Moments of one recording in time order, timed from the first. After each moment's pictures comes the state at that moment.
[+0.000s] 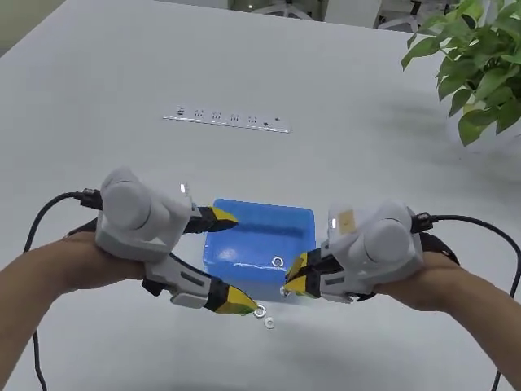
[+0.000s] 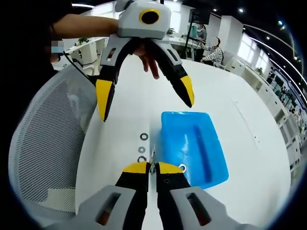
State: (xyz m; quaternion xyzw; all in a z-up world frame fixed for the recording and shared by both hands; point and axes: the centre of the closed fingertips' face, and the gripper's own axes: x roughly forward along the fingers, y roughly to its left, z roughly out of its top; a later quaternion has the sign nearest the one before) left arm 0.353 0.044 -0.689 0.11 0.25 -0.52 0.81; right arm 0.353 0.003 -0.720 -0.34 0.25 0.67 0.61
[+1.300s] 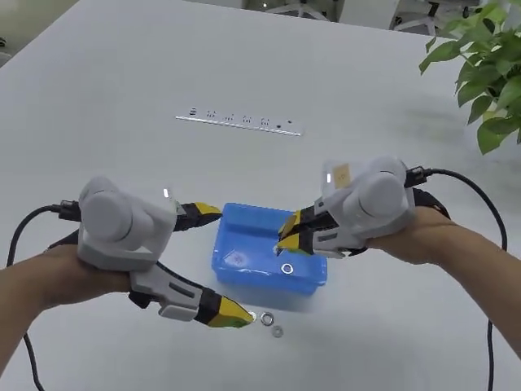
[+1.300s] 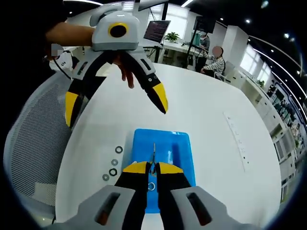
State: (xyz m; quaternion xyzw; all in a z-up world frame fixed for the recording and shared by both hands) left arm 0.357 0.065 -0.686 0.10 0.25 -0.48 0.84; right arm 0.406 0.044 -0.708 -0.35 0.20 0.68 0.60
